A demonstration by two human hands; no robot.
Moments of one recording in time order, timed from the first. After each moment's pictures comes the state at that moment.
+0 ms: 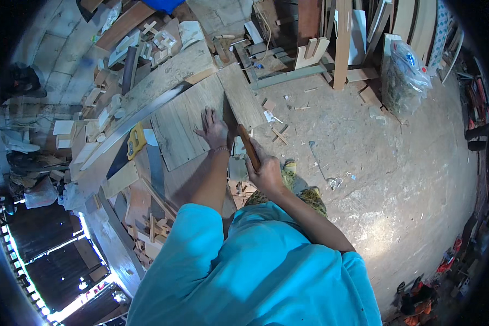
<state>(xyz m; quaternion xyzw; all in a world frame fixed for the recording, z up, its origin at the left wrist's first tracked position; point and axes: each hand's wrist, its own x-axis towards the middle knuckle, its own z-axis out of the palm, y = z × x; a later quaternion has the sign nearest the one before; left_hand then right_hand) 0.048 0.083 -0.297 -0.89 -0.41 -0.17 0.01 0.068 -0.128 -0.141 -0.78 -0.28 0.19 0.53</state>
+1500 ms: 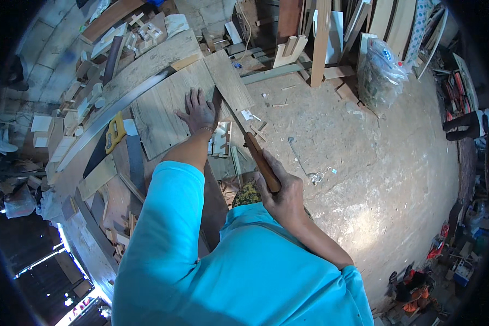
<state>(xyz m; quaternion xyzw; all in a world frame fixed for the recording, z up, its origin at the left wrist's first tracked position) 0.058 0.076 -0.259 -0.91 -0.40 -0.09 -0.01 0.014 -0.198 -0.055 -0.82 -0.27 0.13 0.49</state>
